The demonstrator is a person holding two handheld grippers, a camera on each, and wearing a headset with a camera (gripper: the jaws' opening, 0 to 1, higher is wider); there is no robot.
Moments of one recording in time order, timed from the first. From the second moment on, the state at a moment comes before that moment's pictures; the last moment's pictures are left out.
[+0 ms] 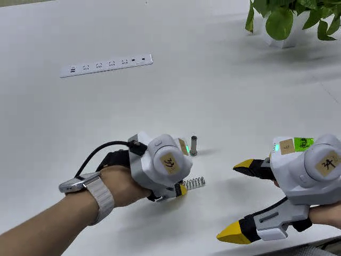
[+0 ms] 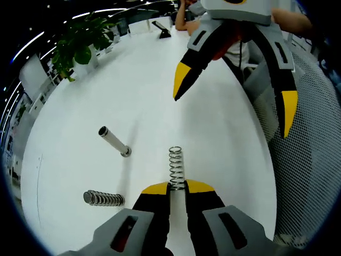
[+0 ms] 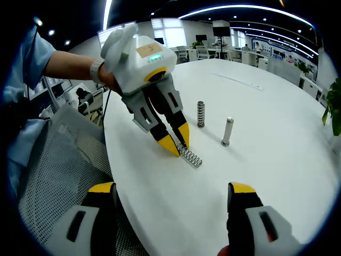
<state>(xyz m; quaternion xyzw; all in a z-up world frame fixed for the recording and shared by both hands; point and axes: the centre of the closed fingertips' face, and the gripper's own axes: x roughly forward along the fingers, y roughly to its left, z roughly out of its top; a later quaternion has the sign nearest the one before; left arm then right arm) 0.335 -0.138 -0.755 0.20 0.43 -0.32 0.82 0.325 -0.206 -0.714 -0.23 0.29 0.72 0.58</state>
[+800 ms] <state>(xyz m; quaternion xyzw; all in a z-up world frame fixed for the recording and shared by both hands) 0.287 -0.149 -0.710 0.16 0.33 -0.34 0.87 0.305 -0.175 -0.676 -0.19 0.27 0.78 0.54</state>
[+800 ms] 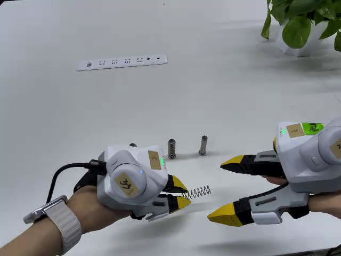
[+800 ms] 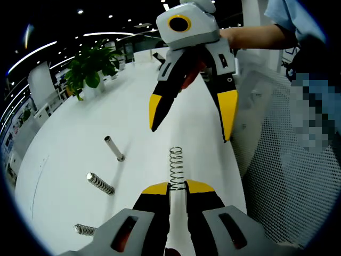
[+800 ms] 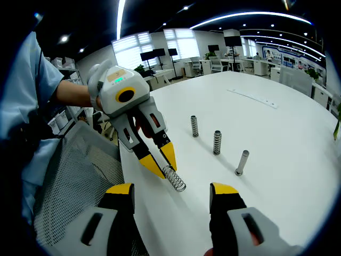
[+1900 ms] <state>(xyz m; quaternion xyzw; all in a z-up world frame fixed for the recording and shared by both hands) 0.268 -0.158 -0.688 0.17 0.29 -0.38 0.86 0.280 -0.176 -0.679 -0.20 0.30 0.82 0.44</state>
